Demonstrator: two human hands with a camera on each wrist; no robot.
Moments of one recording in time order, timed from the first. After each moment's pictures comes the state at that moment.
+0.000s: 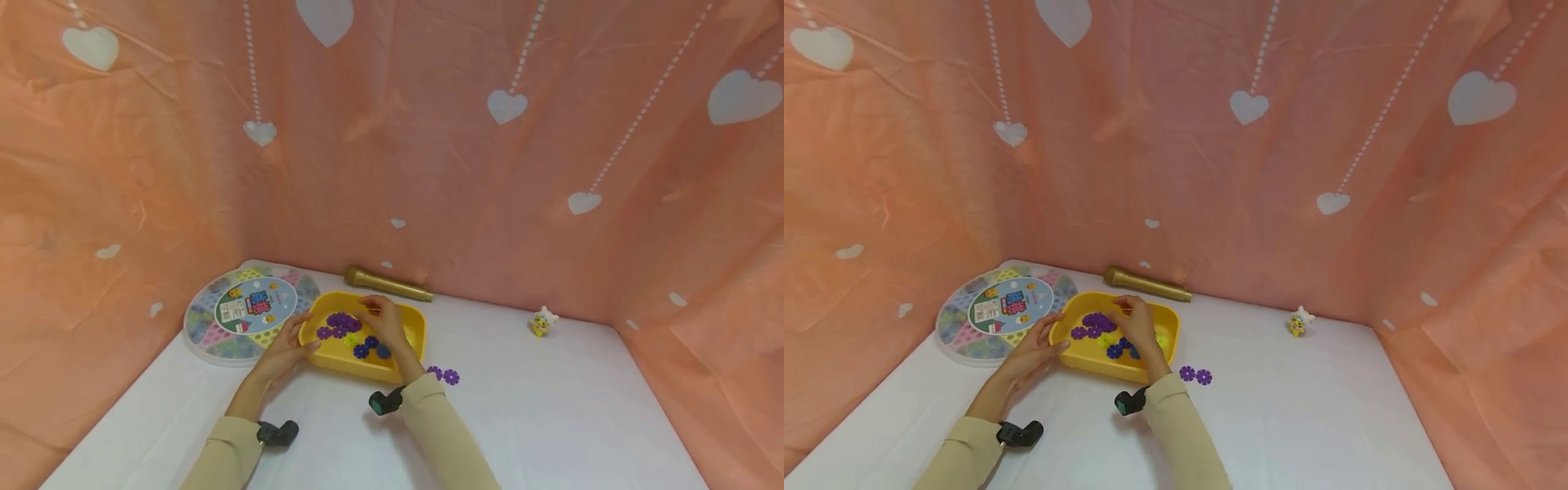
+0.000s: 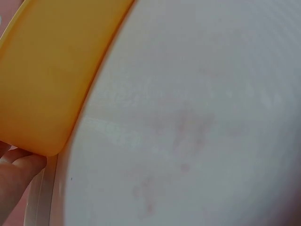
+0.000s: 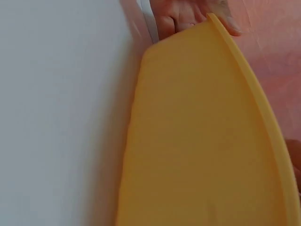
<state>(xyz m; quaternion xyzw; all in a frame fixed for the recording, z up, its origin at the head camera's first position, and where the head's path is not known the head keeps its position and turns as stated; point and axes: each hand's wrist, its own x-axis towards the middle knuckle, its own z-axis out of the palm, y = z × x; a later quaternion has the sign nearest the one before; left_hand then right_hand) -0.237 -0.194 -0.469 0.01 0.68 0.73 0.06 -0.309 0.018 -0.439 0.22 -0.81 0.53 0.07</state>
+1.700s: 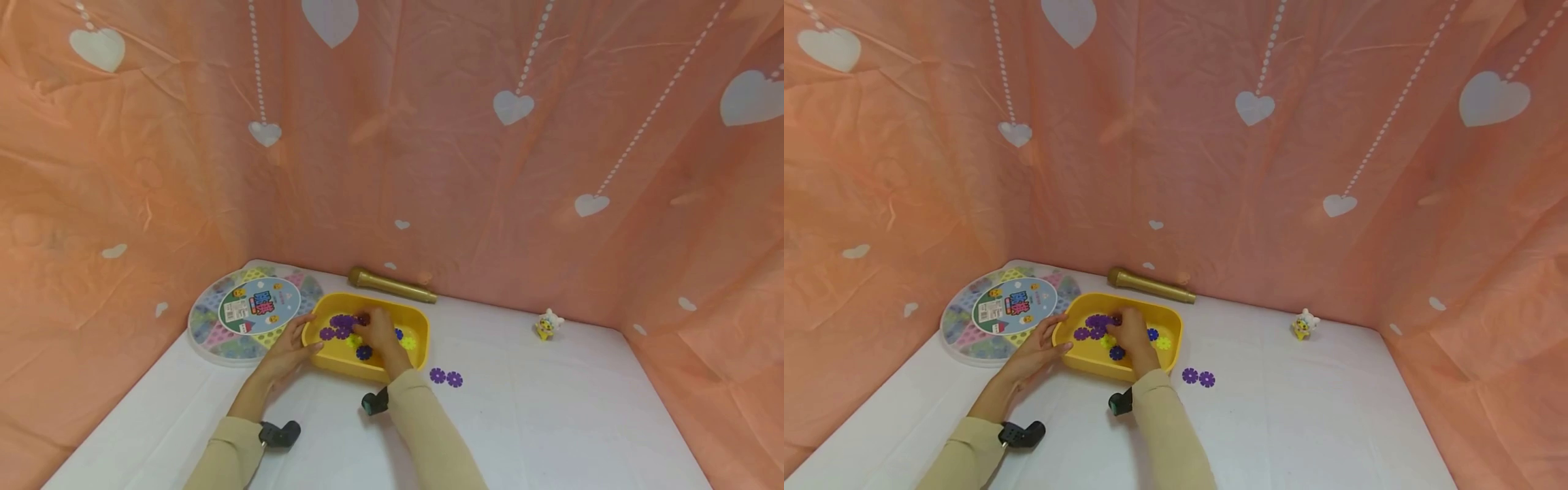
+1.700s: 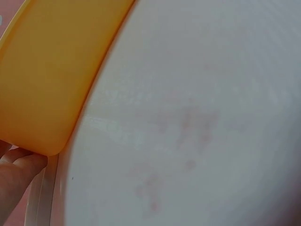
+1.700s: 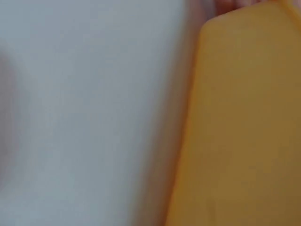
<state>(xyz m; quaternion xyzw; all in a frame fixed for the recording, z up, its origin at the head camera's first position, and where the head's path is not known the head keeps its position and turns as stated) -0.237 -0.195 -0.473 0.05 0.68 0.73 0.03 -0.320 0.002 -0.464 0.22 -0.89 0.40 0.03</state>
